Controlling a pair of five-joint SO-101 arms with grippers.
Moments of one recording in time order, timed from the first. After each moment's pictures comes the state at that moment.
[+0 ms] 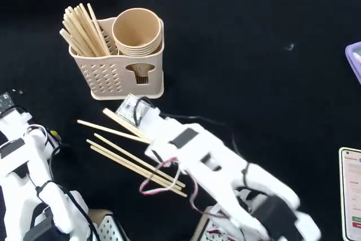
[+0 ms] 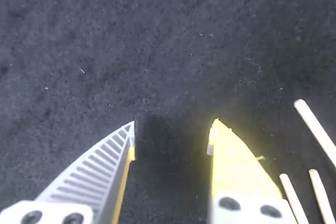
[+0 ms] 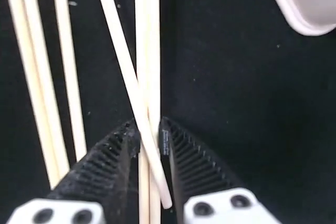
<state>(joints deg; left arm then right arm) -42.7 -34.6 66.8 40.5 -2.5 -39.9 -21.1 60.3 36.4 19.1</state>
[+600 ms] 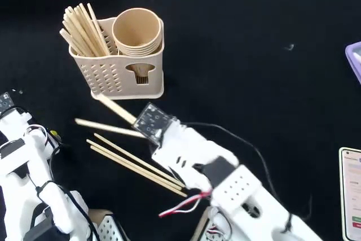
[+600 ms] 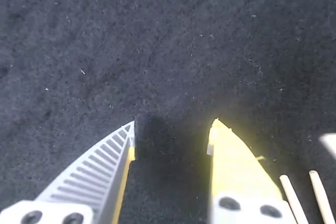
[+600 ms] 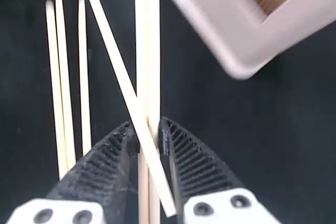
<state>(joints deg) -42.6 -34.6 66.9 40.0 -2.5 -39.9 -59.9 74.9 38.5 19.1</state>
